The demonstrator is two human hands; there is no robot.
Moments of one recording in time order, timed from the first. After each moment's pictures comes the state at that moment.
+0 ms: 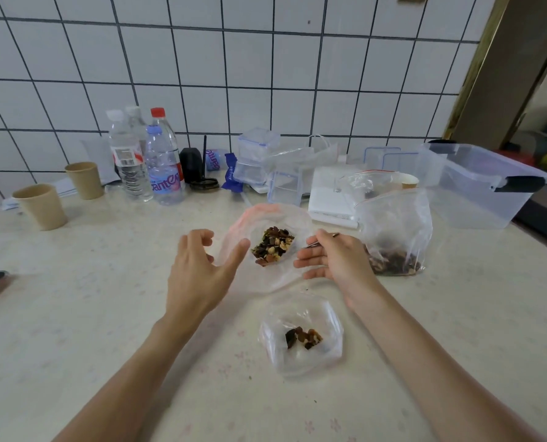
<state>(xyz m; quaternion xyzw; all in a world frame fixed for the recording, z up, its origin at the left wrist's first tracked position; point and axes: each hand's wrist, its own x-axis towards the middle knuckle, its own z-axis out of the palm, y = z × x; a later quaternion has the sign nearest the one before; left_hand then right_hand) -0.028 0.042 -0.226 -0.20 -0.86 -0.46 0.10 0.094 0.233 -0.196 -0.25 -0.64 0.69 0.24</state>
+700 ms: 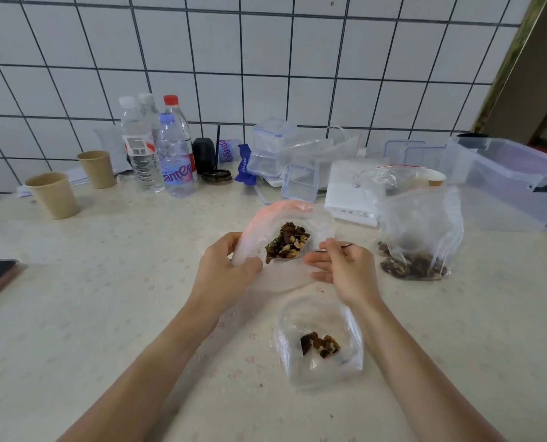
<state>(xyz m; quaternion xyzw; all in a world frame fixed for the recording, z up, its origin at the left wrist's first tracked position) -0.031 0.050 -0.228 -0.21 -0.78 -0.59 -0.08 0.072 0.233 -0.230 -0.27 -0.65 0.65 0.29</state>
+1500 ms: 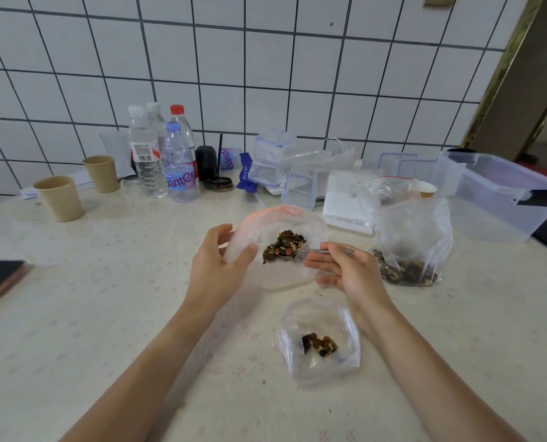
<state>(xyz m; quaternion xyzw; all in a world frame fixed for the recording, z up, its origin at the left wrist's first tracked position) -0.034 0.042 -0.218 -0.18 -0.77 -0.61 -0.02 0.086 0.236 -0.221 -0.24 -0.63 0.69 0.26</state>
